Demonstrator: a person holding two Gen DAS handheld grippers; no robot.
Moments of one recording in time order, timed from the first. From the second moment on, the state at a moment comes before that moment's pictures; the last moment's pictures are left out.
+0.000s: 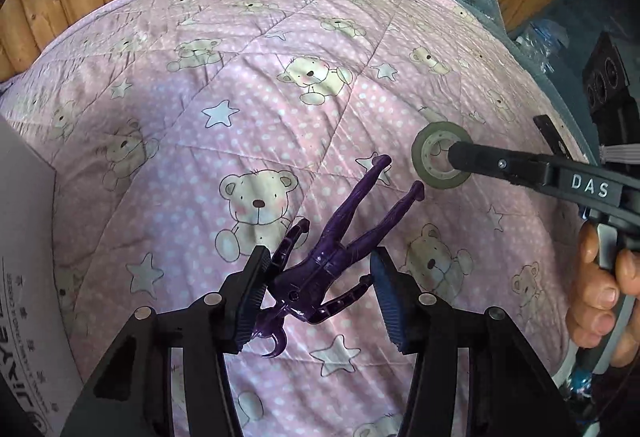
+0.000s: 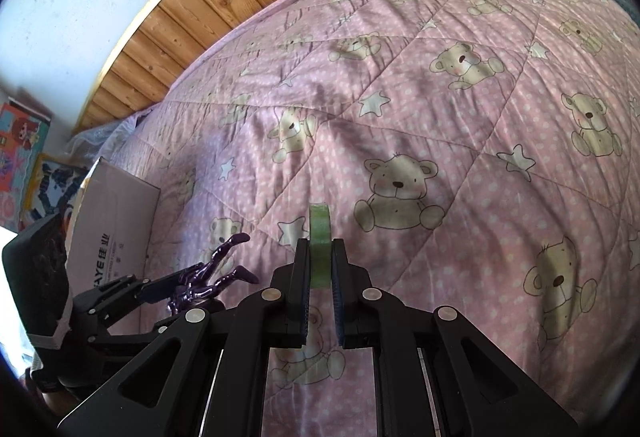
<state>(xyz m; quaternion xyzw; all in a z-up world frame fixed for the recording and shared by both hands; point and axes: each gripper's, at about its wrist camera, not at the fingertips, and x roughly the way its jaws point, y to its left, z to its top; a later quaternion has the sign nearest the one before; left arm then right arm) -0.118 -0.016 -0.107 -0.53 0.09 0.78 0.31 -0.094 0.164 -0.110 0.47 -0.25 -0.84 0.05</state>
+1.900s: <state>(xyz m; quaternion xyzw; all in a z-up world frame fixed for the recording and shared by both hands) -0.023 -0.245 0.042 -0.40 -0.10 0.89 0.20 -0.007 -0.111 0.045 0.43 -0.04 -0.88 0.20</state>
